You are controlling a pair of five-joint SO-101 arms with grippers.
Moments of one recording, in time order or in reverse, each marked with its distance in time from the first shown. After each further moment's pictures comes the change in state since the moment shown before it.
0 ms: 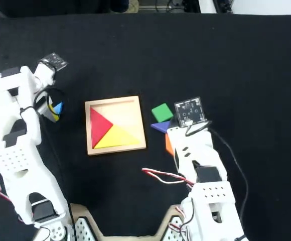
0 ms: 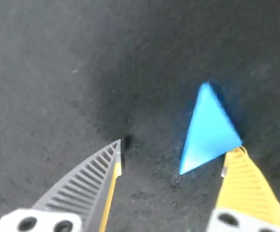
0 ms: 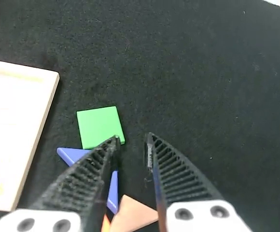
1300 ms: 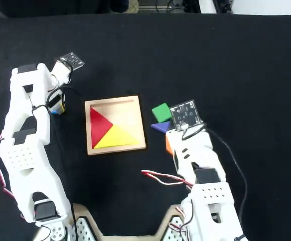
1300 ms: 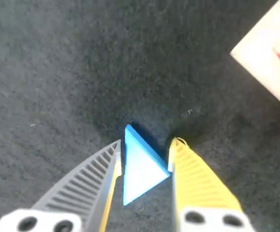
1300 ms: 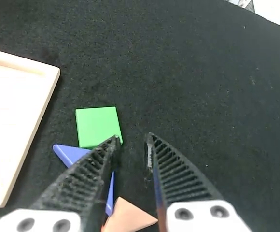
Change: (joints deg) left arm 4.7 1.8 -1.1 1.1 0.5; right arm -0.4 -0.1 2.2 -3.4 3.2
